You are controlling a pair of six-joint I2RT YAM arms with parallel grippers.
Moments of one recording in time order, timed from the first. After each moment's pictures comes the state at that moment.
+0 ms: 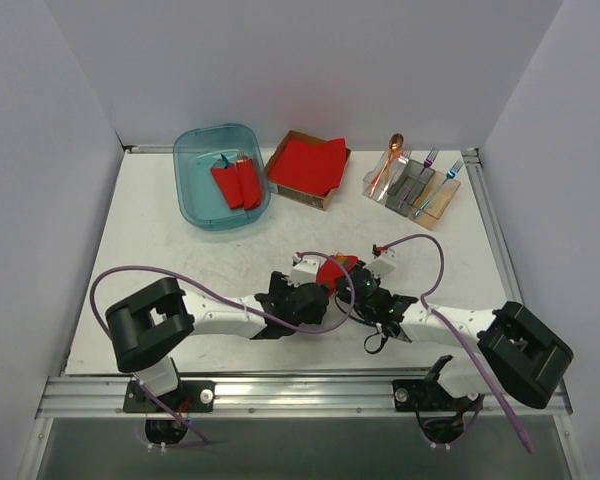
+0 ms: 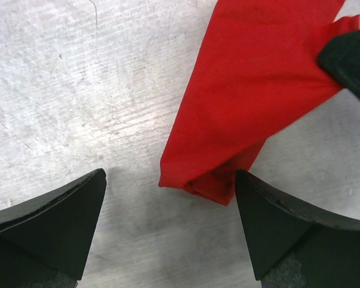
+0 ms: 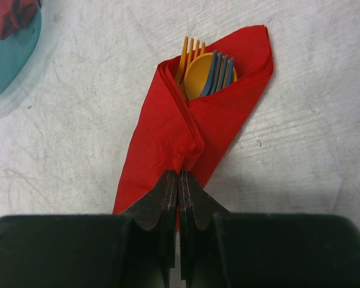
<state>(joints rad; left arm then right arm) -1.16 1.69 0.83 -0.04 -0.64 -0.69 0.83 1.29 0.39 0.26 0.49 1.05</state>
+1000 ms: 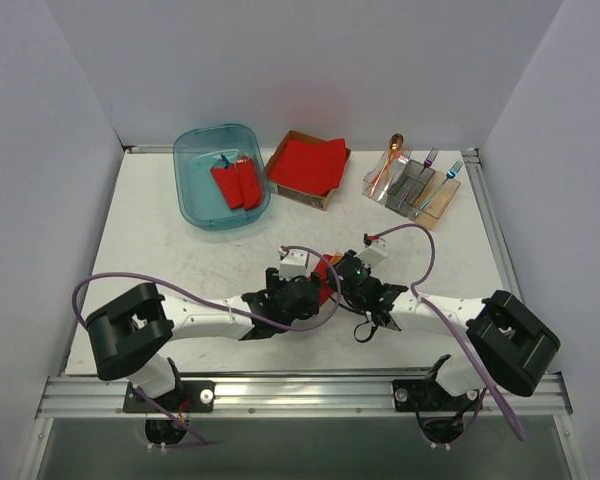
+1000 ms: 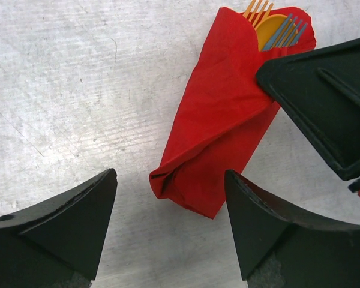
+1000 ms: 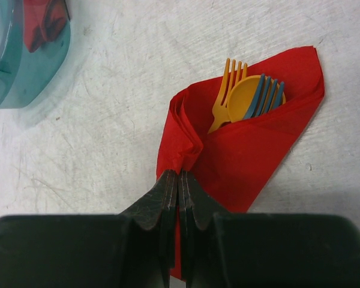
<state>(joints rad) -1.14 1.57 0.77 0.04 -0.67 -0.73 0.83 1.39 0.51 0.26 0.48 1.06</state>
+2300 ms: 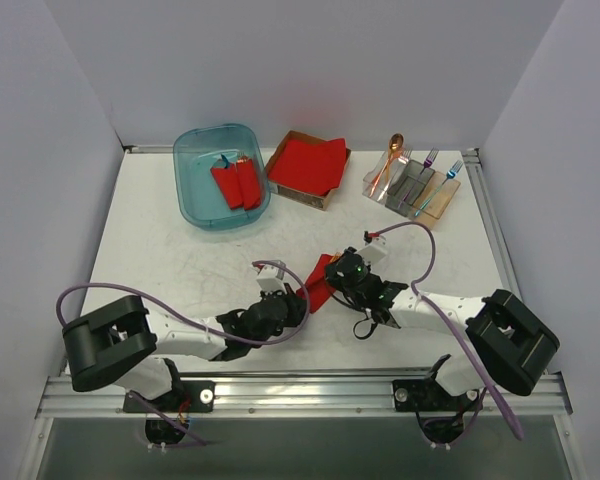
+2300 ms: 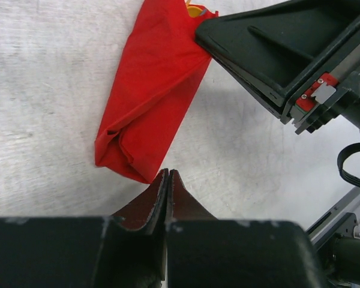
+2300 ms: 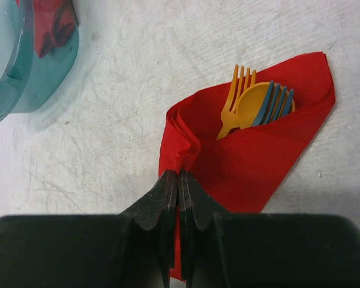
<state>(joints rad) -1.14 1.43 0.44 0.54 -0.48 -0.94 0.81 1.40 0.53 0.26 0.45 1.07</state>
